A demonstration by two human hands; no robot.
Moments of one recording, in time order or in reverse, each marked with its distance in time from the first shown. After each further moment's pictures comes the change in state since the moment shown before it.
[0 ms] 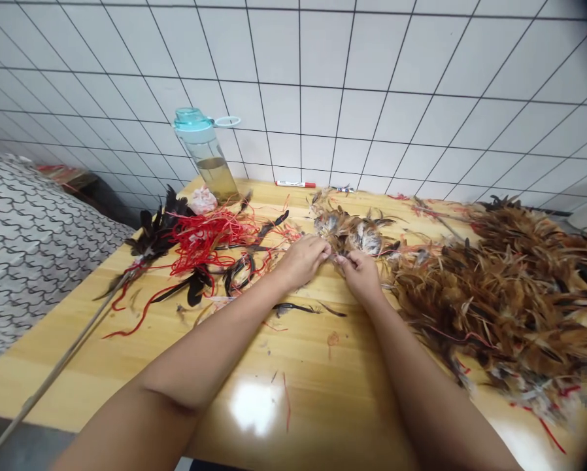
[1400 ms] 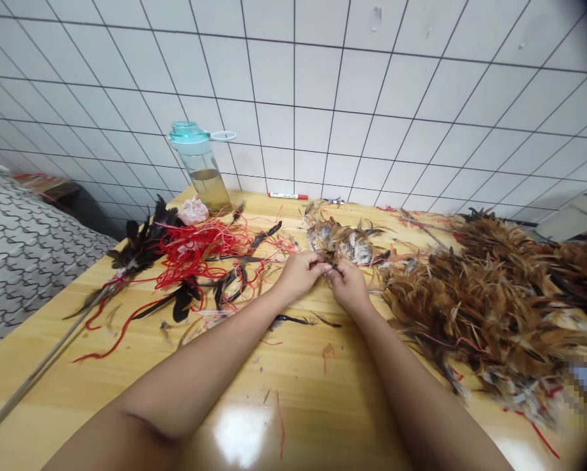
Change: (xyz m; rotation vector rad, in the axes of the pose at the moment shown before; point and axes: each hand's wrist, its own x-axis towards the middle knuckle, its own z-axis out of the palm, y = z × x) left_hand 0.007 0.013 0.014 -0.473 0.013 -0.496; right_hand -0.003 -0.002 0.008 -0.090 -0.041 -0.087
